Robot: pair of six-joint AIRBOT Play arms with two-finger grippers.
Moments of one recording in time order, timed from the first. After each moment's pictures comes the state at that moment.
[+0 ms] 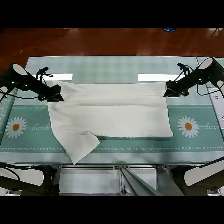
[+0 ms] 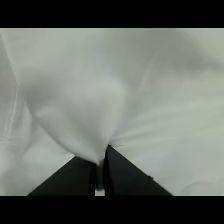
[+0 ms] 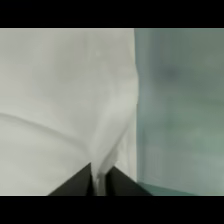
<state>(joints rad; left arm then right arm) 0.18 -1.68 1.29 1.11 -1.28 -1.36 -0.20 -1.79 1.46 -1.13 1.37 1.39</state>
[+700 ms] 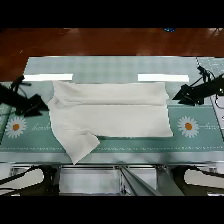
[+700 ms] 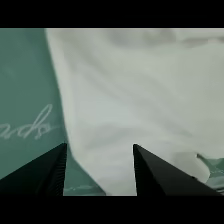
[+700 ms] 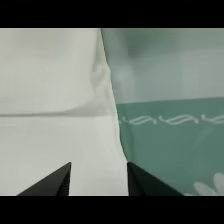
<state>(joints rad) 0.42 -1.30 0.94 1.17 -1.42 -1.39 -0.35 -1.40 1.07 -1.06 1.28 1.37</state>
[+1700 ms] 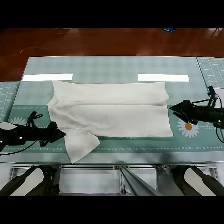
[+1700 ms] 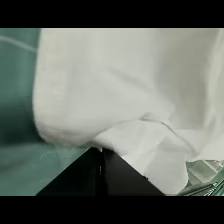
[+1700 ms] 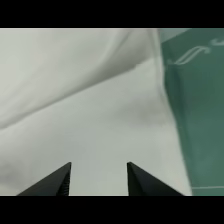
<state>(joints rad) 0.42 -1.06 0.32 0.85 -1.09 -1.33 -0.50 -1.01 0.58 -0.77 1.08 1.28</state>
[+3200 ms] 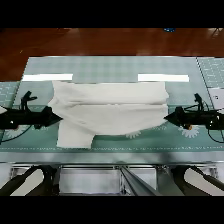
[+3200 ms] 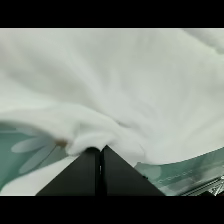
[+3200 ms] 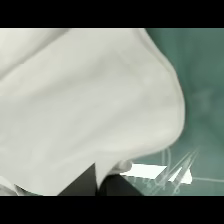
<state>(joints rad) 0.37 -1.08 0.63 0.79 -1.21 -1.26 -0.45 -1.19 0.60 -0.70 1.18 1.16</state>
